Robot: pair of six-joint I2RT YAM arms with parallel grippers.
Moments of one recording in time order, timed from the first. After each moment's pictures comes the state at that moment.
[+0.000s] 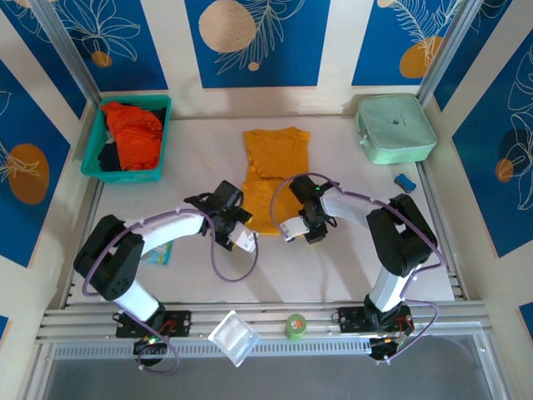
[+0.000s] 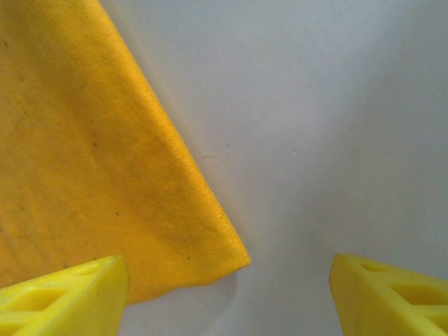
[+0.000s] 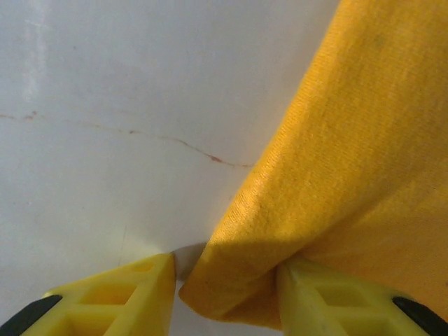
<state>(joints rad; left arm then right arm) -0.67 1.60 0.93 -0.49 0.15 1.52 0.56 1.74 1.03 -0.76 0.01 -1.38</state>
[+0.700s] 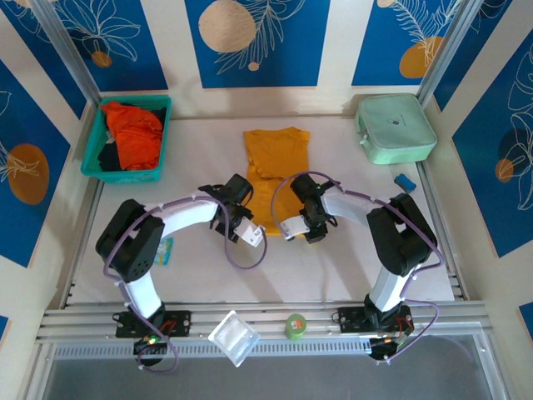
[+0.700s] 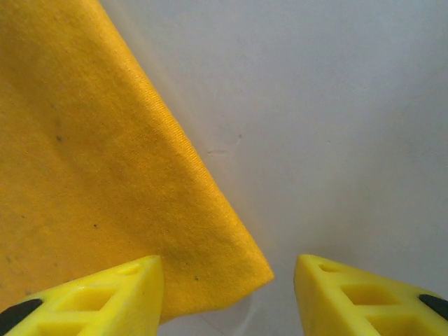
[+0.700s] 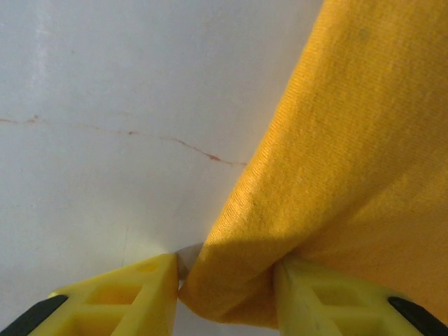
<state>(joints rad) -0.67 1.77 1.11 -0.63 0.11 1.53 0.55 1.74 1.03 -0.77 -0.01 -1.35</state>
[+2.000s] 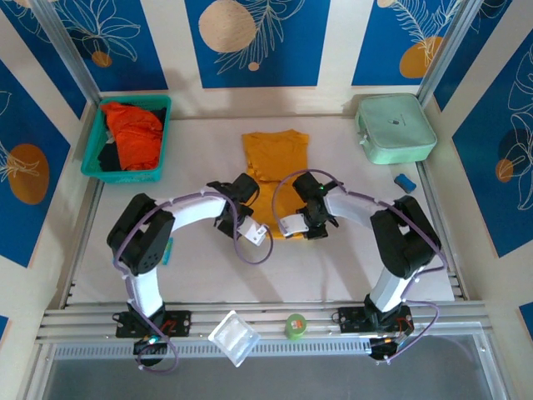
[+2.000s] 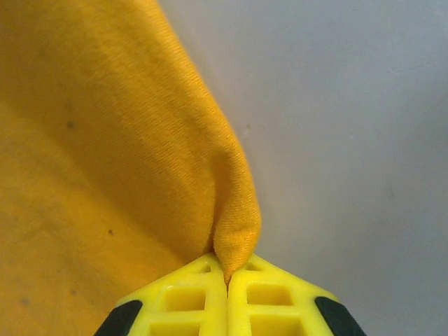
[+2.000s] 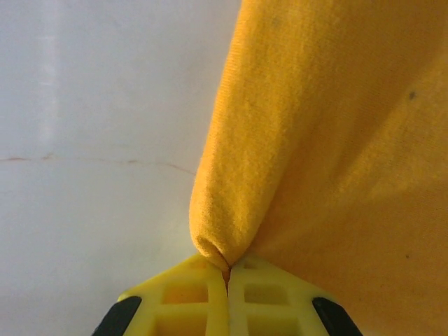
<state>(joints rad) -0.68 1.83 1.17 -0.67 0.04 1.48 0.54 1.68 1.00 -0.75 -0.08 -1.28</state>
